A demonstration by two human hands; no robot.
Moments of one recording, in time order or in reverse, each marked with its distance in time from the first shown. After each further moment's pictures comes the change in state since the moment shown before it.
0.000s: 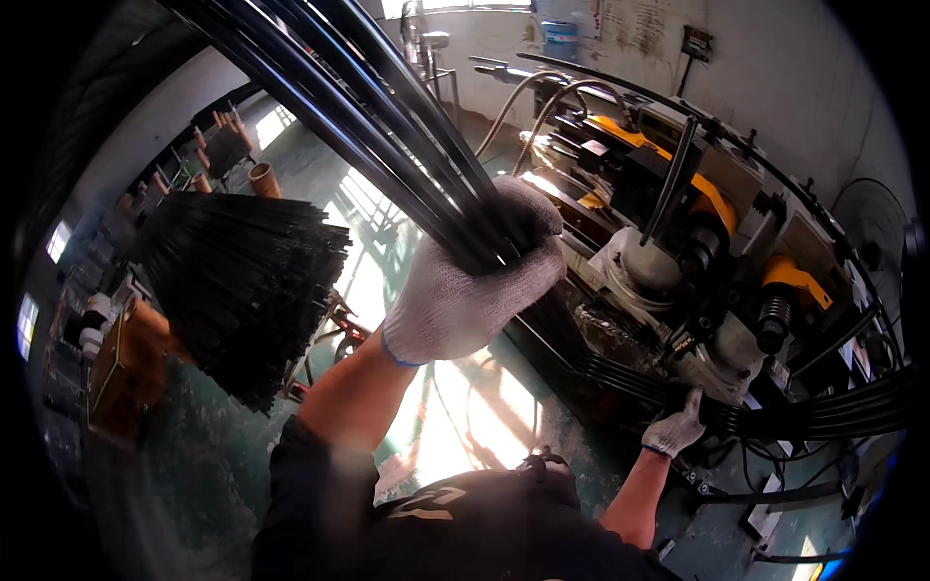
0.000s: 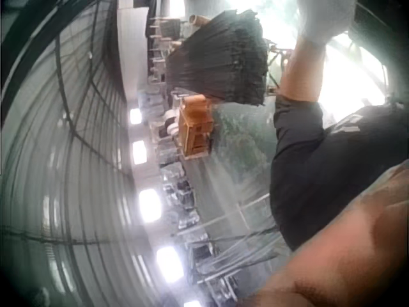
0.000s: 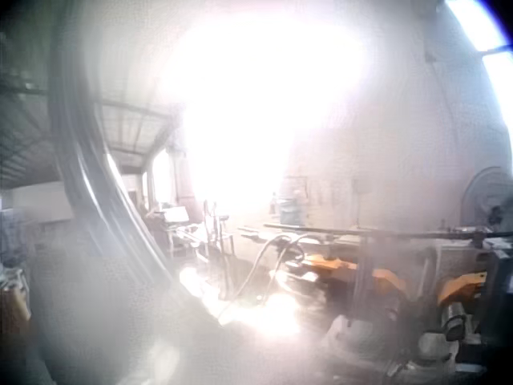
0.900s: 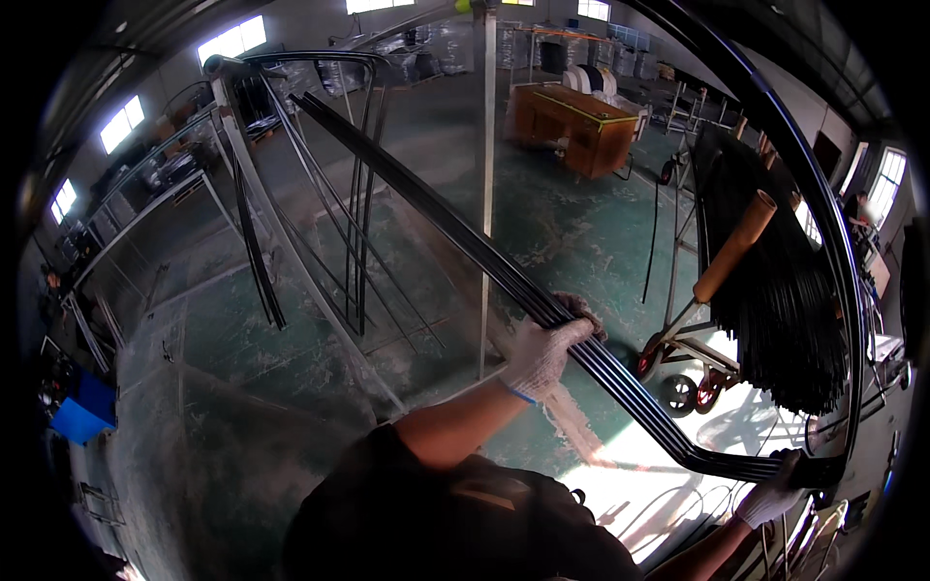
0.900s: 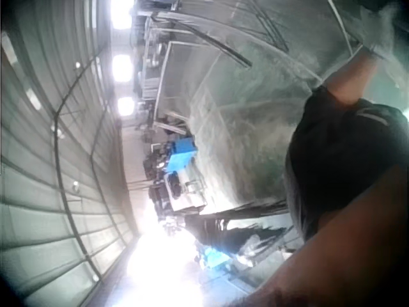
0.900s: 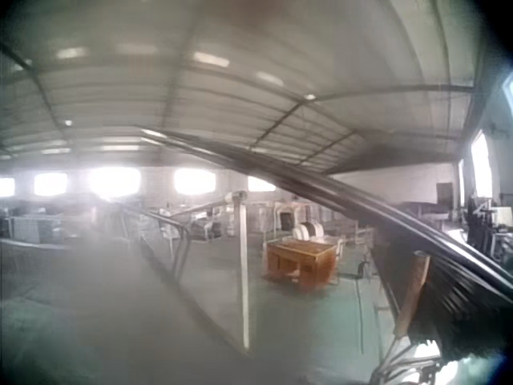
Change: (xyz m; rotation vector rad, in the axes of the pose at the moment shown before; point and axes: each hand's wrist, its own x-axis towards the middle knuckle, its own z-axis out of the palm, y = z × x) left_hand -0.689 0.353 -0.058 0.100 1.724 0.187; right_hand -0.531 0.006 0.120 -0.336 -1.350 -0.203
